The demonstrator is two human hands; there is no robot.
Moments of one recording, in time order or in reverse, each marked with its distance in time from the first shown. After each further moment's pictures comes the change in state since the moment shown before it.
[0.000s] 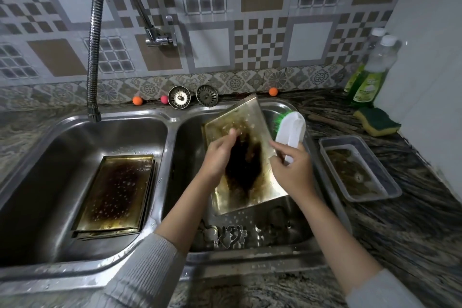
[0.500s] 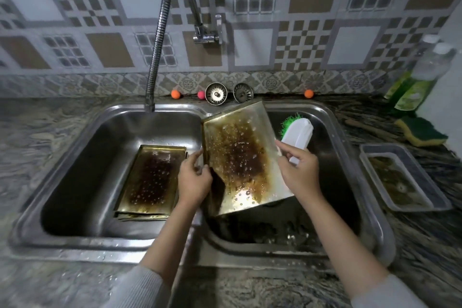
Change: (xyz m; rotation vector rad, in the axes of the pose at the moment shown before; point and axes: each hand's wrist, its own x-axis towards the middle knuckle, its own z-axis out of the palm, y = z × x) left_hand -0.051 -0.057 -0.122 0.315 0.515 0.050; right_hand -0.020 -0.027 0.061 0.057 -0.101 0.062
